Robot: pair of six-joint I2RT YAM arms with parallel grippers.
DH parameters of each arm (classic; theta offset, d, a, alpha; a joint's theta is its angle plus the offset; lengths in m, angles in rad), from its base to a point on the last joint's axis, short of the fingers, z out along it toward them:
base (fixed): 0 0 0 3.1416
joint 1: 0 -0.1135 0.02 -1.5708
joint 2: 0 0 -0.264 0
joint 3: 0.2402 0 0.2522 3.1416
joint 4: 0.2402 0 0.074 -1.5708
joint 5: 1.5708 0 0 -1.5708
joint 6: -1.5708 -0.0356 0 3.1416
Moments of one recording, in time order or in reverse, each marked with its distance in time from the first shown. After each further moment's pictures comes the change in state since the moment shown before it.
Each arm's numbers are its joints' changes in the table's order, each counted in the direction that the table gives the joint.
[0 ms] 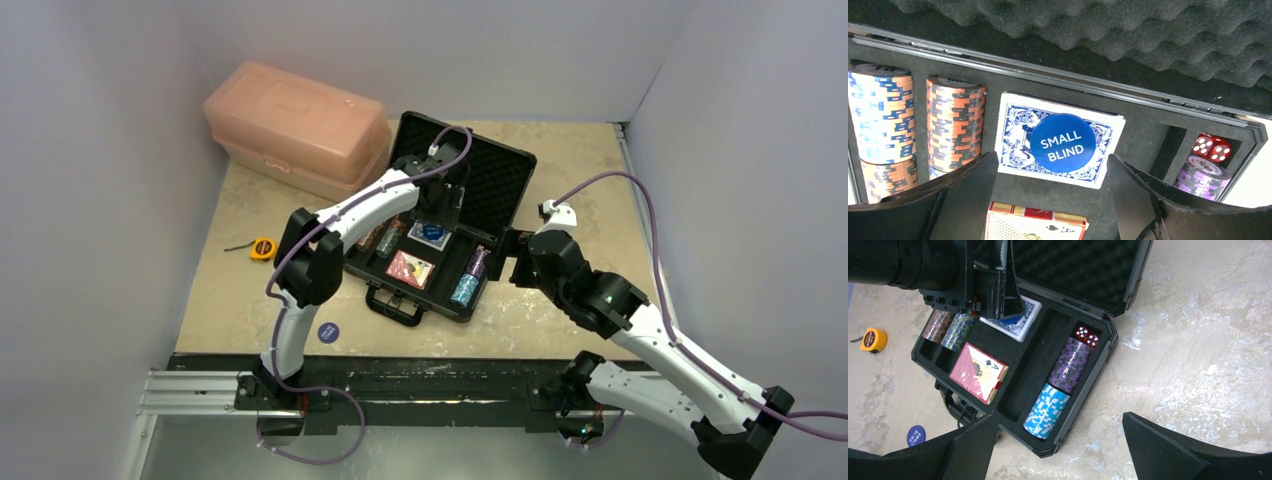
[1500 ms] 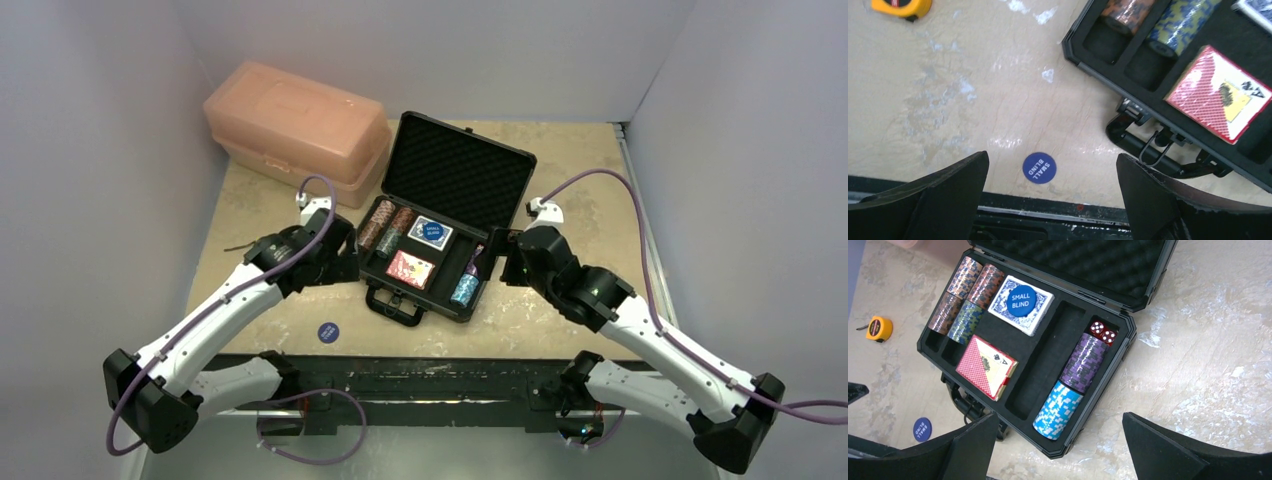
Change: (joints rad) left arm -0.099 1.047 -0.896 0.046 -0.225 0.157; right arm 0.000 -0.064 -0.006 -0.056 -0.057 -0.002
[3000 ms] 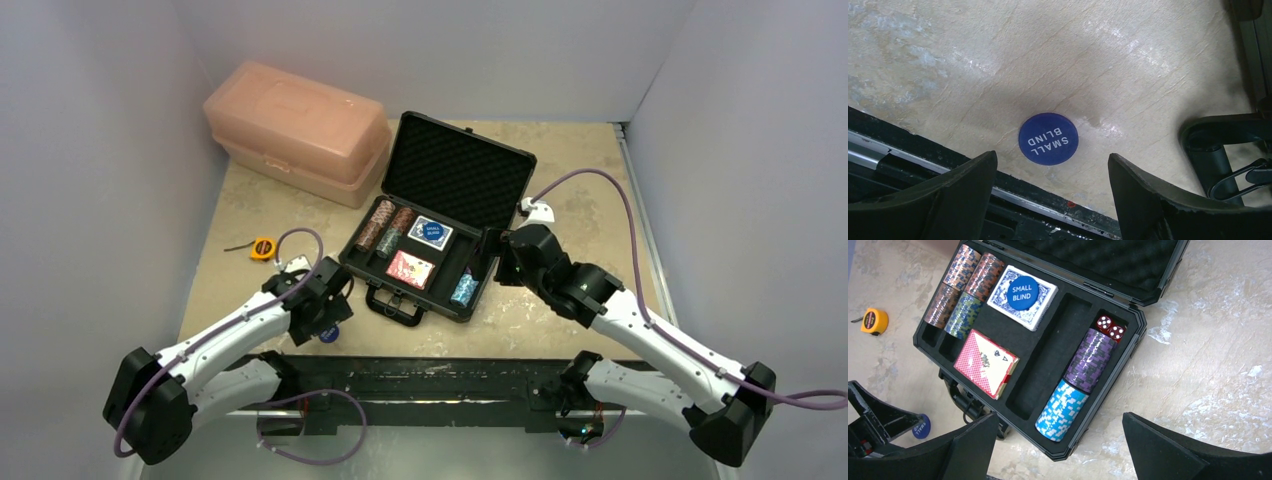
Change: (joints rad) left arm 0.000 0.107 -0.461 -0.055 0.086 0.536; right arm 0.000 -0.048 -0.018 -0.044 -0.030 -0.010
